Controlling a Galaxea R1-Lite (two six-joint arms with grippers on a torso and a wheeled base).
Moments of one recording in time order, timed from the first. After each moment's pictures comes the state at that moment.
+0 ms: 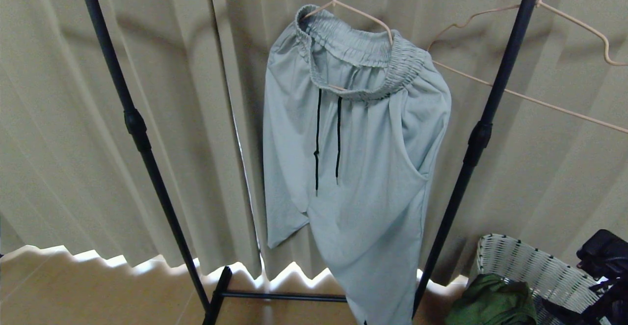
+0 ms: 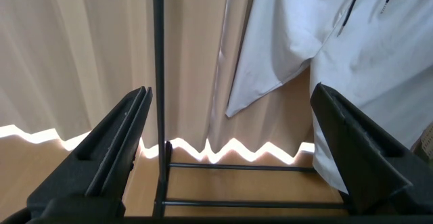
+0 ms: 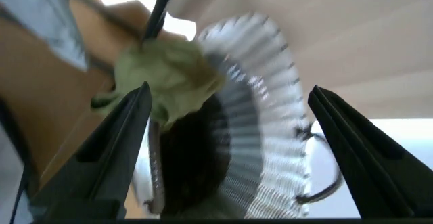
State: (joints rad) left arm 0.00 0.00 0.00 -0.02 -0.07 -0.09; right arm -0.17 1.21 -0.27 -0.18 0.09 -0.63
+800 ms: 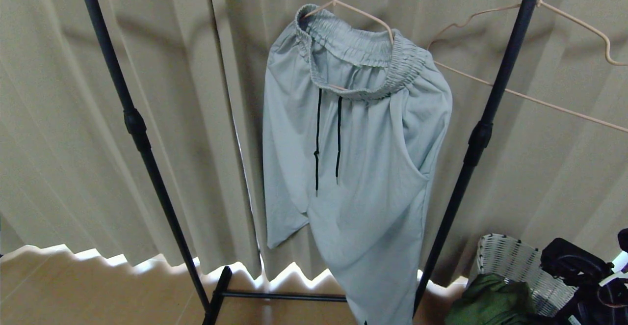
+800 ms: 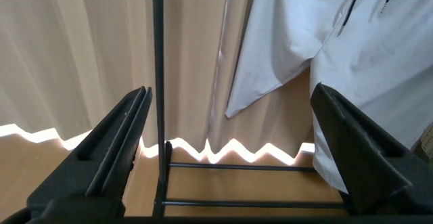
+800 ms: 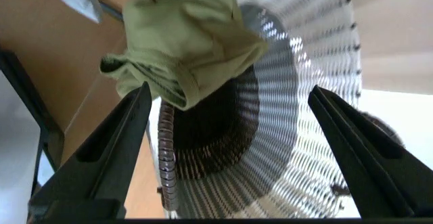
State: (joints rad) left arm 0.00 0.00 0.00 -0.02 -0.06 -0.09; right arm -0.19 1.50 -0.28 -0.26 0.05 -0.63
